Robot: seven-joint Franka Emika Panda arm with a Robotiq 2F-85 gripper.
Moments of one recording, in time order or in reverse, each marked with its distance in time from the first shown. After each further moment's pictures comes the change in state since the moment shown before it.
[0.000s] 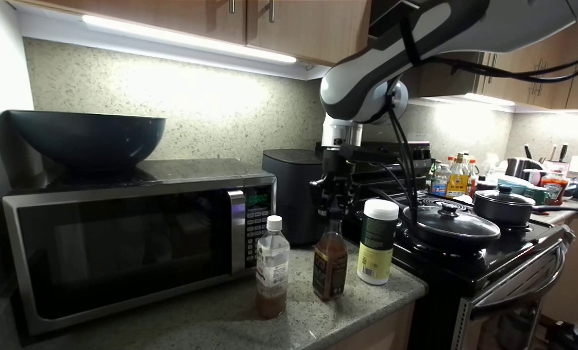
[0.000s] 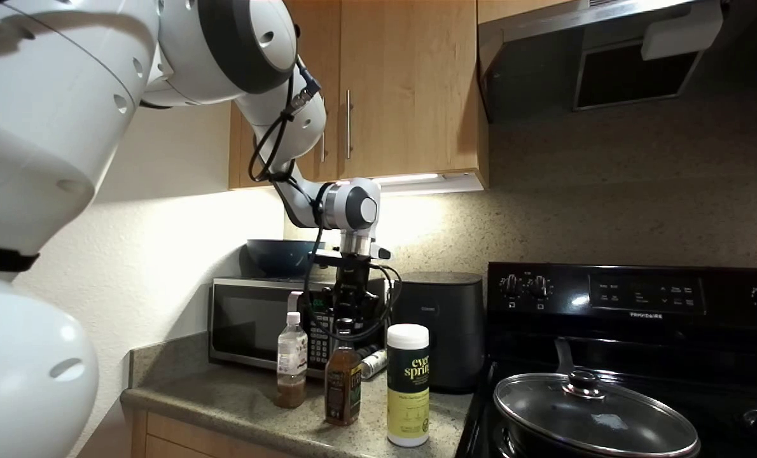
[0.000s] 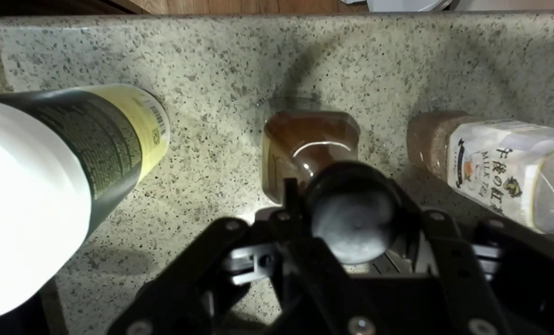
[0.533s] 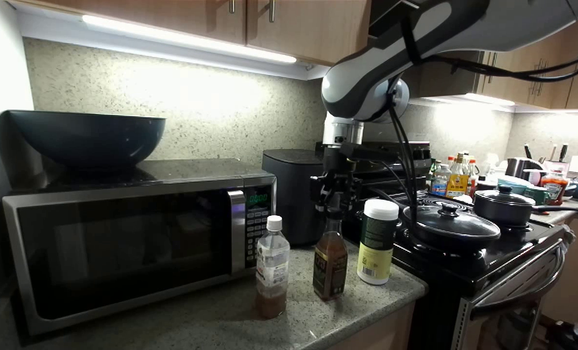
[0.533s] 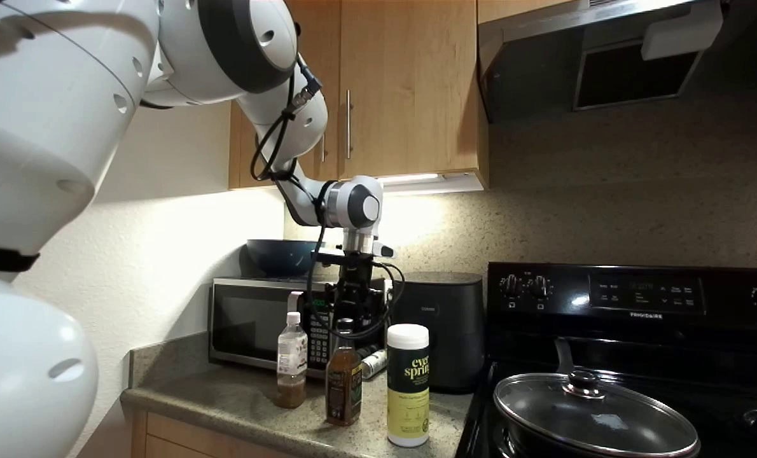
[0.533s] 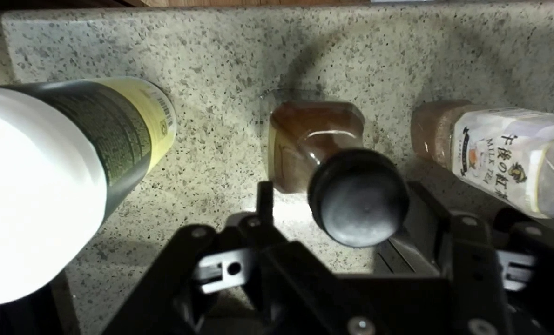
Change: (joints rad) arm -0.003 0.000 -0.007 0.010 0.000 0.004 0.002
